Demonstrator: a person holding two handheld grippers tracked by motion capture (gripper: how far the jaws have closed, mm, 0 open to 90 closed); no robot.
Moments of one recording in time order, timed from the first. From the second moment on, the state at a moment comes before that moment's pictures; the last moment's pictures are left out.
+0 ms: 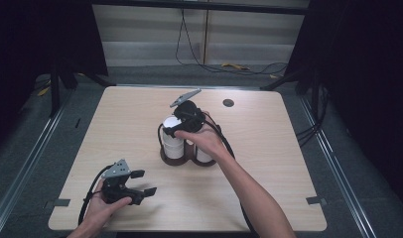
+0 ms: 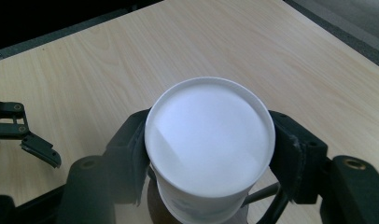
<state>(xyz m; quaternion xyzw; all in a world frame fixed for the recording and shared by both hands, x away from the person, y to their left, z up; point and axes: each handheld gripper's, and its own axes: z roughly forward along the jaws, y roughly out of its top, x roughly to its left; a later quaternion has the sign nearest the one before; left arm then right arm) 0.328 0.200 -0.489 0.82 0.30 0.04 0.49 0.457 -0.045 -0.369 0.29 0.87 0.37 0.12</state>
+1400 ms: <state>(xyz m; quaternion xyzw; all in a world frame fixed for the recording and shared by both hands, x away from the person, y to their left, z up) 0.330 0.200 -0.490 0.82 0.31 0.03 0.48 0.449 -0.064 -0.333 0.29 0.83 0.46 0.12</state>
